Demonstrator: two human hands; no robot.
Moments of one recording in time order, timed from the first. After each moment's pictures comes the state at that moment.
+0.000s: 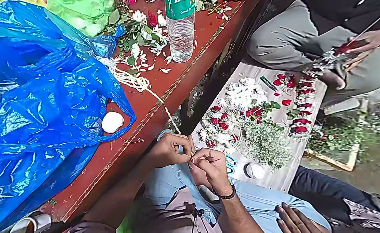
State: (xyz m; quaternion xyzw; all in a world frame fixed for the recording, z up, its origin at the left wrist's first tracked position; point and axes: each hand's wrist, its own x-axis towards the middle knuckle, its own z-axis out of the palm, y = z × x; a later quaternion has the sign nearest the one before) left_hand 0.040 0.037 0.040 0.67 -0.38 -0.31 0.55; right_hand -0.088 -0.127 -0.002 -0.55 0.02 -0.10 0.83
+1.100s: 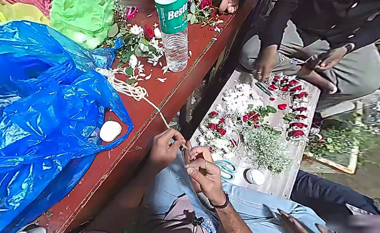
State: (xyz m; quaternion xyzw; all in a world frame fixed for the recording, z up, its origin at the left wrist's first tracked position) left_hand 0.039 0.028 0.017 0.81 -0.27 -0.08 0.52; right_hand -0.086 -0.118 -0.012 -0.60 -0.04 -0.17 0.78
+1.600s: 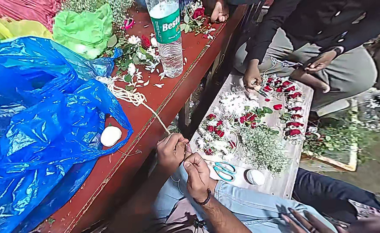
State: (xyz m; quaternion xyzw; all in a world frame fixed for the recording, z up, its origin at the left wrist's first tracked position) left_hand 0.025 0.004 0.003 0.82 -0.29 0.12 0.47; right_hand -0.071 -0.075 0.001 -0.57 0.02 -0.27 0.78
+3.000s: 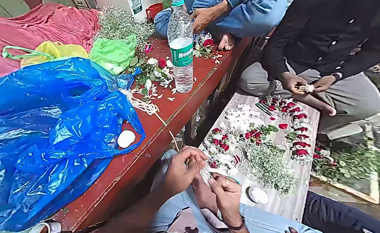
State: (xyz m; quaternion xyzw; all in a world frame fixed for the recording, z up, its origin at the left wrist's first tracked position) left_hand 0.000 -0.002 0.067 0.68 -0.30 -0.11 0.66; right_hand -0.113 -0.134 -0.001 -0.59 0.01 -0.28 0.76
